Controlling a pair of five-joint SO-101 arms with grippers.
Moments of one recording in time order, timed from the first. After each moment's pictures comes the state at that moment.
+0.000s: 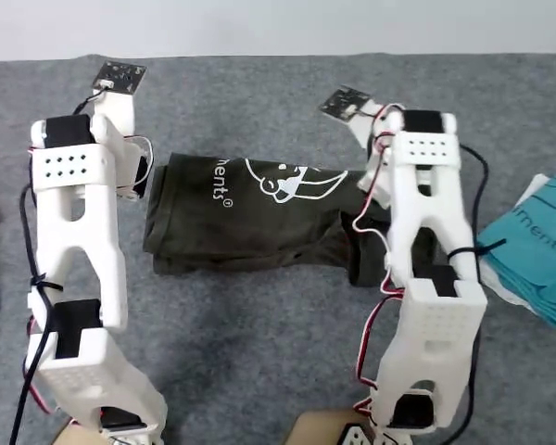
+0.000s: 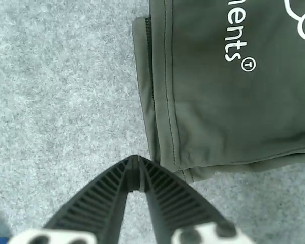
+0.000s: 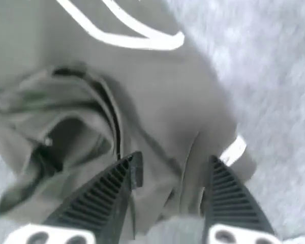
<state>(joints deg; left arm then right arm) -10.5 13.7 -16.7 93.5 -7.8 -0.9 32.3 -30.2 87.1 48.0</state>
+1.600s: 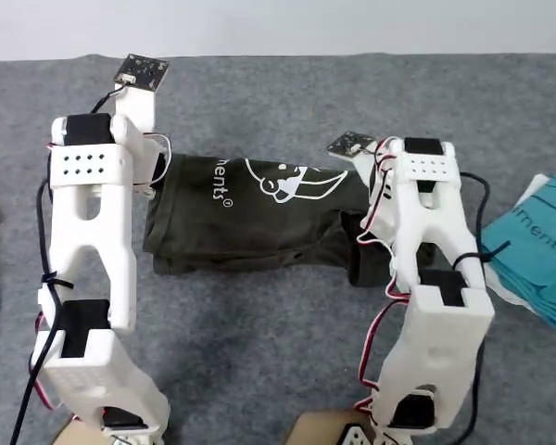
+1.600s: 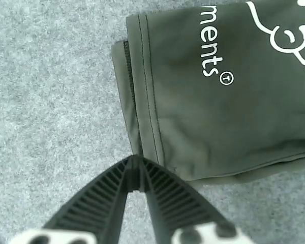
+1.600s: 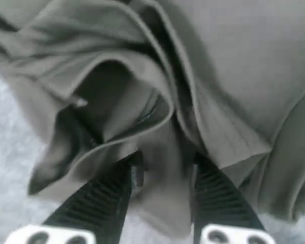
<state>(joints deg) -6.4 13.7 -16.7 90.7 -7.8 -0.1 30.5 -12.0 81.4 46.6</state>
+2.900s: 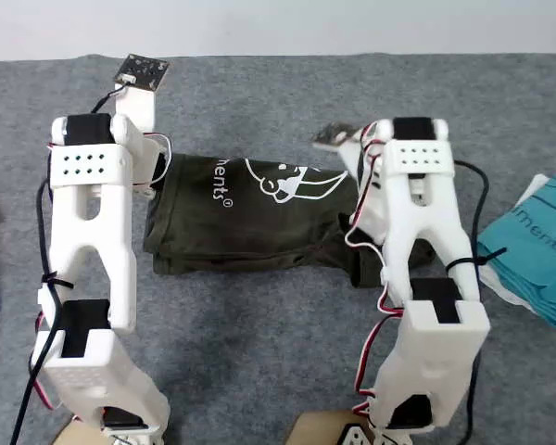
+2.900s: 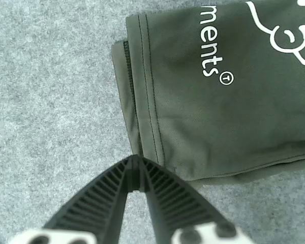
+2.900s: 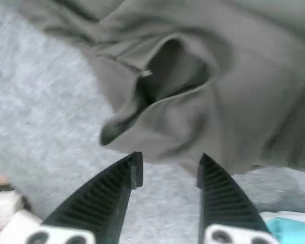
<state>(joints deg) -6.4 13.7 -16.7 90.7 -7.8 -4.4 22.7 -16.2 100.3 43.2</state>
